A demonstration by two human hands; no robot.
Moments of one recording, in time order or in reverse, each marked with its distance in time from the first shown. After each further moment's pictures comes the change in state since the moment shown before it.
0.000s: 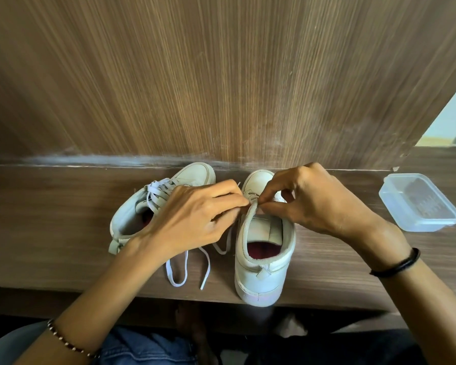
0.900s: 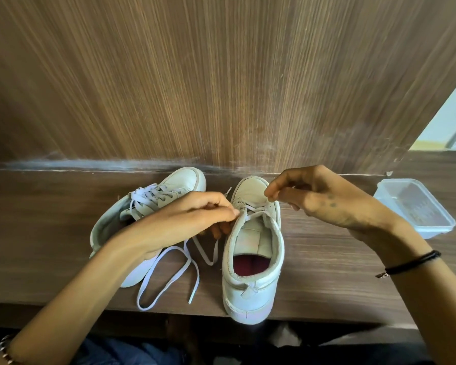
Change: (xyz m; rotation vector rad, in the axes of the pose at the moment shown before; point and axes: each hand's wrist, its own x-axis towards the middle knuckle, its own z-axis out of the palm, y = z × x) left_hand 0.023 0.006 -0.013 -0.871 -0.489 -0.825; right_hand -0.001 0.026 -0.019 0.505 -0.114 0.226
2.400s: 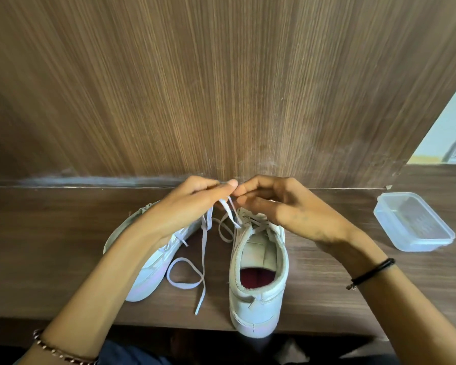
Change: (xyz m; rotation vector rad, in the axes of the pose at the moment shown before) left_hand 0.017 0.016 -0.020 -0.040 0.198 0.056; right_hand 0.014 -0.024 0.032 0.213 -0.041 -0.123
